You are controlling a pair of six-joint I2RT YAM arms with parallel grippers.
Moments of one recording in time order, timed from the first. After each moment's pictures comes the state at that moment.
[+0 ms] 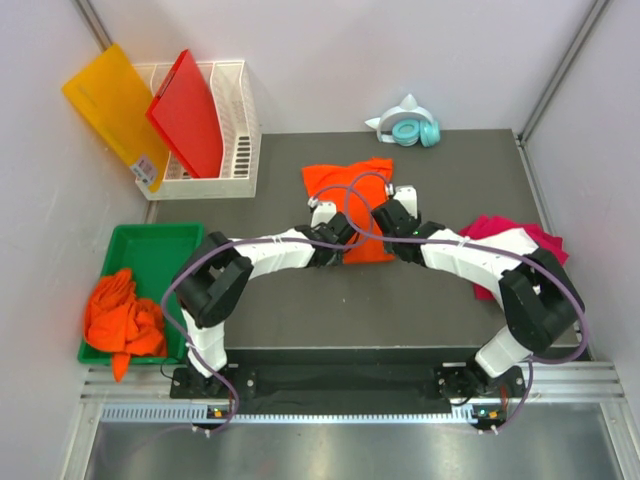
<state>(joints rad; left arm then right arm) -0.81 1.88 1.20 -0.43 -0.51 -0.72 0.65 1.57 0.98 -0.36 0.55 0.44</state>
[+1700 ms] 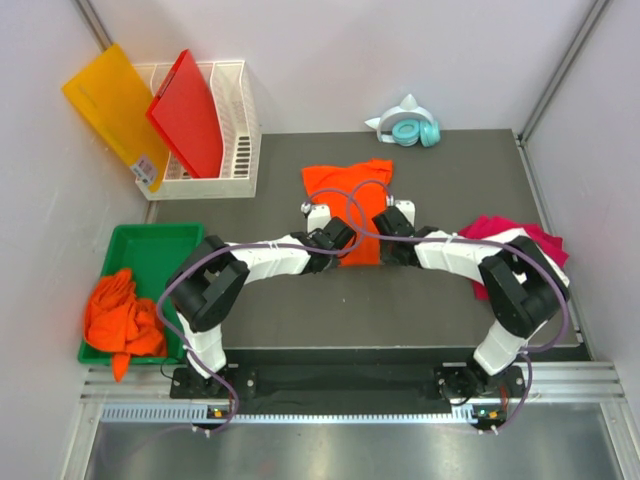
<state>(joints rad) -0.81 1.84 1.10 -0.31 -0.46 -0.85 0.61 1.67 0.92 -0.28 0.36 0.54</state>
